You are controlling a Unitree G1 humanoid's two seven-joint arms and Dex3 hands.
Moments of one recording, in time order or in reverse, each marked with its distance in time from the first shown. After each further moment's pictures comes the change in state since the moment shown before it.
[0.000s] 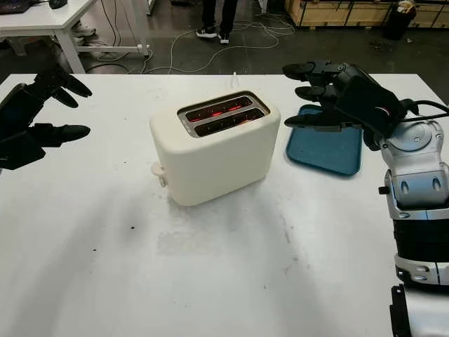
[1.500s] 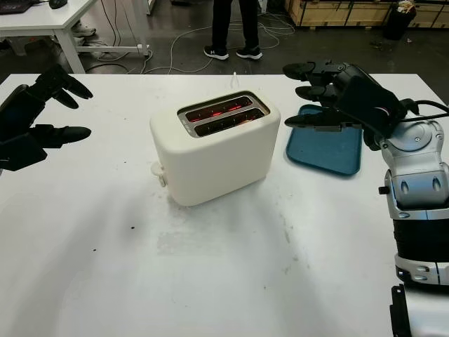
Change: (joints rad) left arm 0.000 0.000 0.000 0.004 0.020 -0.008 0.001; right arm 0.000 0.000 -0.002 0.000 -0.001 -0.004 0.000
